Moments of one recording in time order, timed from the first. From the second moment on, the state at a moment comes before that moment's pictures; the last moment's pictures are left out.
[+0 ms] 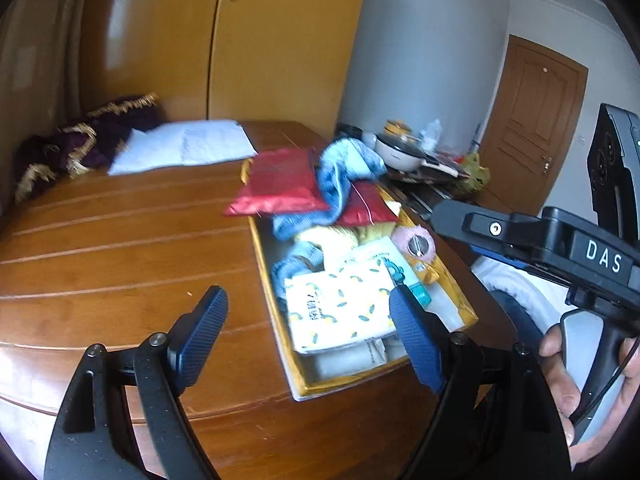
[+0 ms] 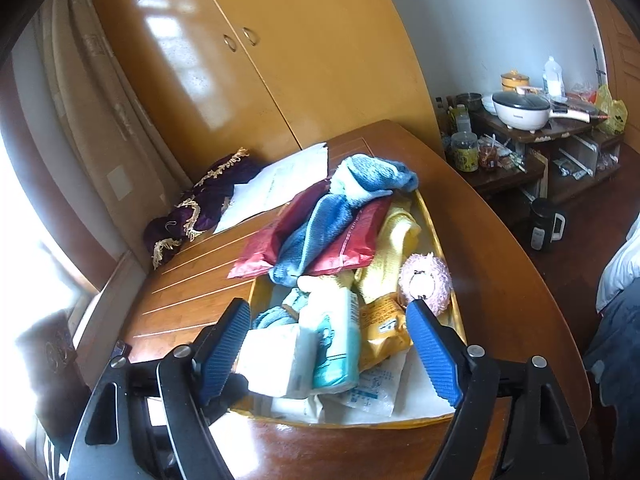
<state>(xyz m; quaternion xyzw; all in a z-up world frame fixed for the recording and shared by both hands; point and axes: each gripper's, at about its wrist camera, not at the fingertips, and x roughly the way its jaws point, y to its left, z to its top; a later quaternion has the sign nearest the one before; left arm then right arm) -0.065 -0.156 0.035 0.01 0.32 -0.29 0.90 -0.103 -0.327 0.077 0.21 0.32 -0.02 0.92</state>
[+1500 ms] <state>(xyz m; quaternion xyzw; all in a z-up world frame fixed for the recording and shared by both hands) -0.047 -0.160 0.019 0.08 0.36 -0.21 0.91 -0.111 -0.310 0.065 0.18 0.33 -0.02 0.93</state>
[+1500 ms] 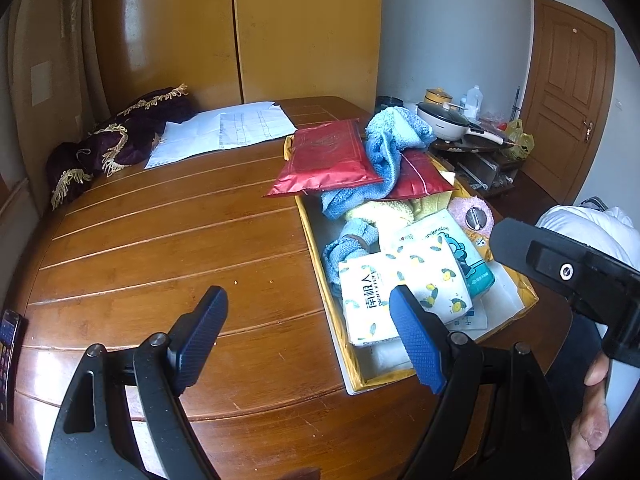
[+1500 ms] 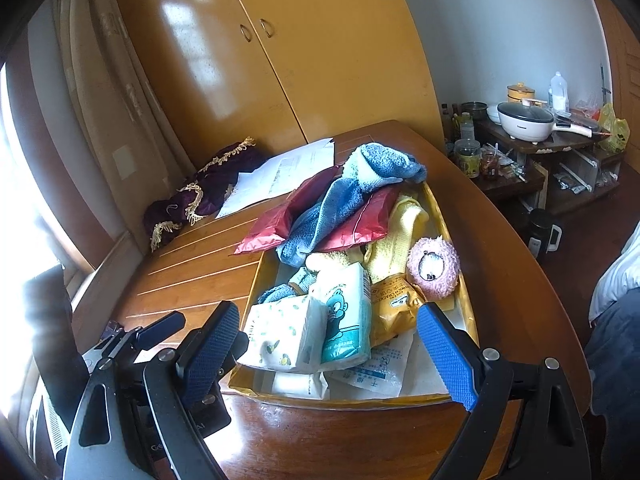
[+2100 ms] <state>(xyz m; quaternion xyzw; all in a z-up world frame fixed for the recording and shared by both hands) -0.046 -0.153 0.021 0.07 0.35 -0.20 0.91 -0.106 -0.300 0.065 0.15 0.34 -0.03 0.93</state>
